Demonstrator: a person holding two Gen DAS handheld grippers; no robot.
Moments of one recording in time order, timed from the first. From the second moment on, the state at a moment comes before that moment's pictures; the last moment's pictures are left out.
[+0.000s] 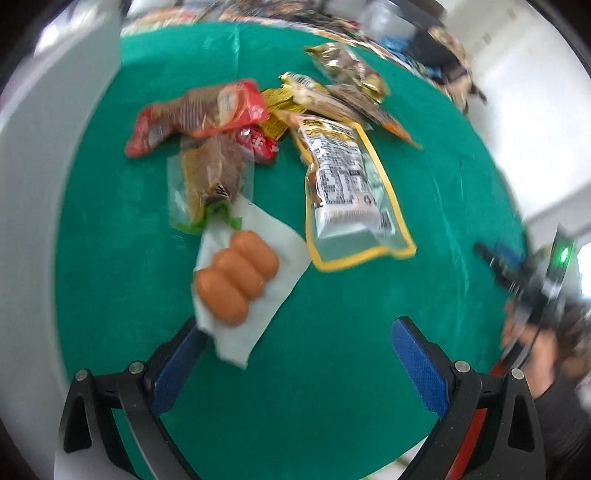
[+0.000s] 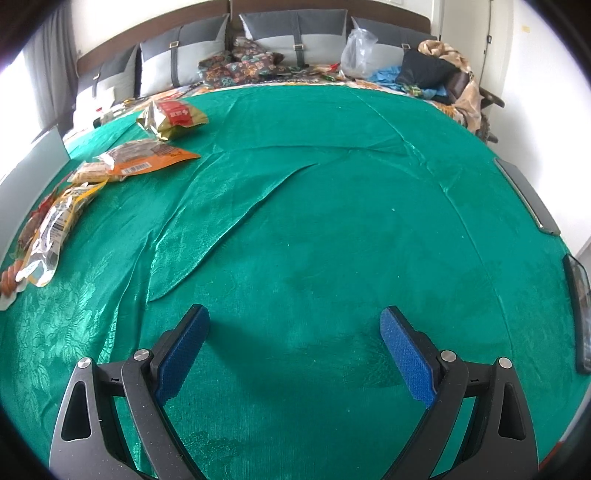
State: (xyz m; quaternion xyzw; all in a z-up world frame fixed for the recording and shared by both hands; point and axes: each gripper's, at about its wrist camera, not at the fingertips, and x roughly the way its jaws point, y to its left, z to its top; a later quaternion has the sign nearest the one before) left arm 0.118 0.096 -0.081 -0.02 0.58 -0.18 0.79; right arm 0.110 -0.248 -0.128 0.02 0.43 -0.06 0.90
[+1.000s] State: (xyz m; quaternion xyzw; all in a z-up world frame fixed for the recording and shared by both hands) left arm 0.109 0.062 -0.089 0.24 0.58 -0.18 0.76; right arm 0.109 -0.252 -0.126 0.03 0.43 -0.07 0.90
